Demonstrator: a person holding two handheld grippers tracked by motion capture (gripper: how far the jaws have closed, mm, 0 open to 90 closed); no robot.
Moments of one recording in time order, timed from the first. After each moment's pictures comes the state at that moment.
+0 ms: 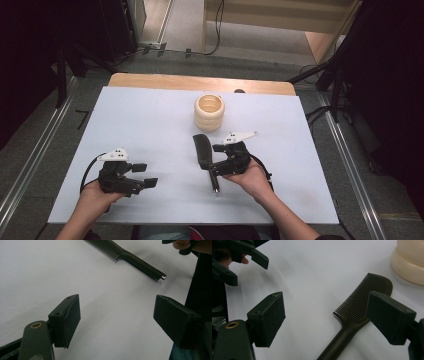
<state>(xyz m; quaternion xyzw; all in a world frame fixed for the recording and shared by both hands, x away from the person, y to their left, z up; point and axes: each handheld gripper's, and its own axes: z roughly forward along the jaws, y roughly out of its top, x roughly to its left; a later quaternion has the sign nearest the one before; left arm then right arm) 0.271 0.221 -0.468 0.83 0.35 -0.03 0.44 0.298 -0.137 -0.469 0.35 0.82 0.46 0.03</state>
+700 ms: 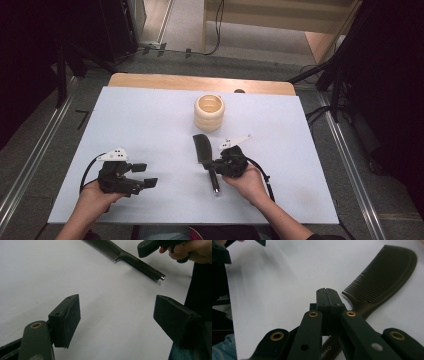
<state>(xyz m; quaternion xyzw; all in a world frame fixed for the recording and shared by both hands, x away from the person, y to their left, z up) 0.270 0.222 -0.467 0.83 0.35 -0.03 0.44 0.296 -0.132 -0.488 0.35 0.84 0.42 -0.02</state>
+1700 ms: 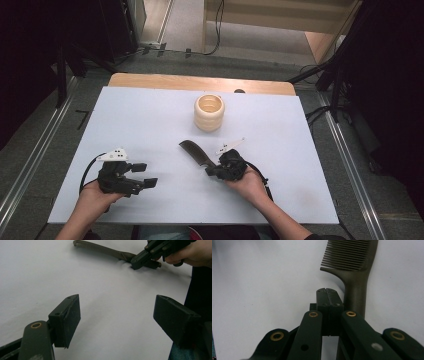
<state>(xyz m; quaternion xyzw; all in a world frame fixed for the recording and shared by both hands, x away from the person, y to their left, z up) 0.270 0.222 -0.466 0.83 0.35 -0.02 0.44 0.298 -0.132 -0.508 0.36 0.86 0.35 -0.03</state>
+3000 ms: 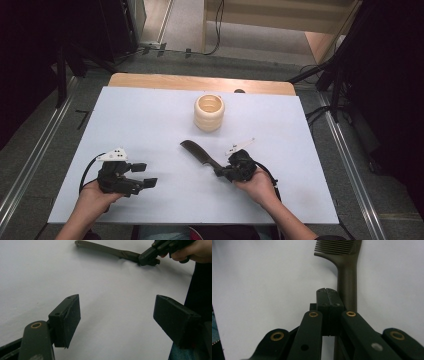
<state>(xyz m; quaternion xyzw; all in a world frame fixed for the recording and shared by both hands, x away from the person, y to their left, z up) 0.270 0.222 -0.466 0.83 0.35 -0.02 0.44 0.291 -0.156 -0.504 0.37 0.86 0.34 -0.03</state>
